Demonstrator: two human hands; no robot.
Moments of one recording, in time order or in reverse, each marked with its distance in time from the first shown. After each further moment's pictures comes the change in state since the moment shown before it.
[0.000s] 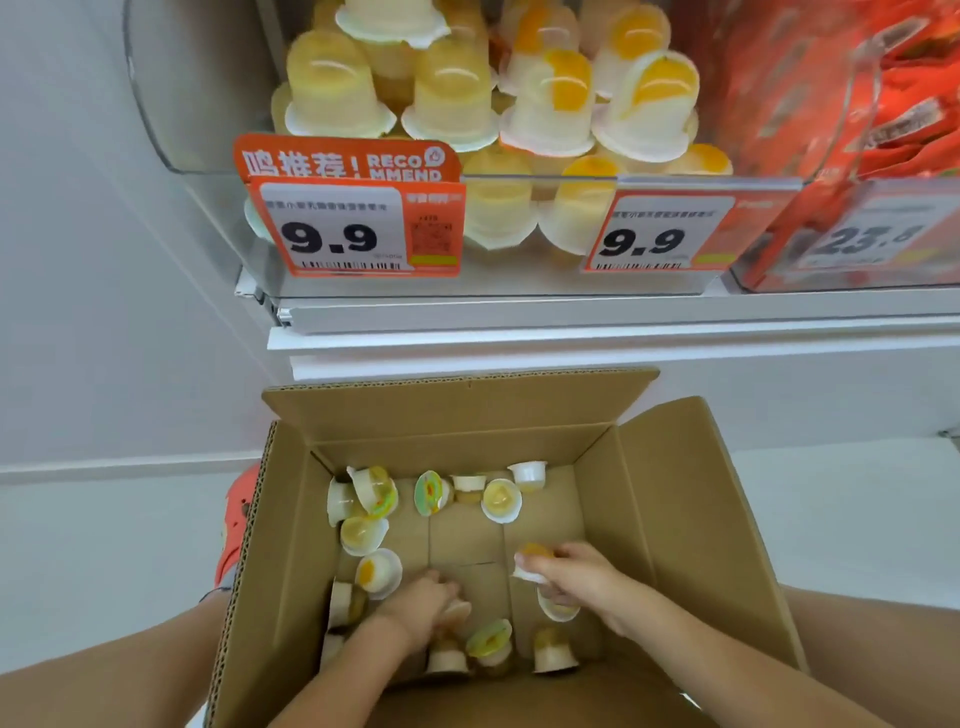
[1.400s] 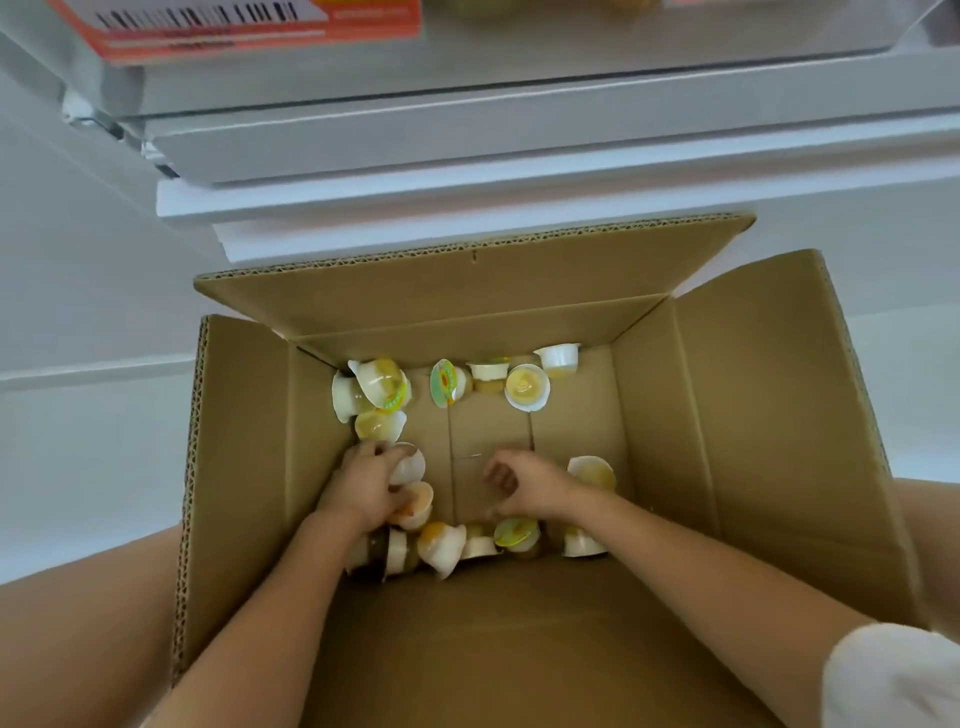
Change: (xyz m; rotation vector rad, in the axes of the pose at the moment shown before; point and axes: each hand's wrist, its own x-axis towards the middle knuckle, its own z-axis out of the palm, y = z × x) left_hand -0.022 -0.063 -0.007 -0.220 0.176 -0.320; right_hand 0.067 0.009 0.070 -0.467 -0.252 -0.347
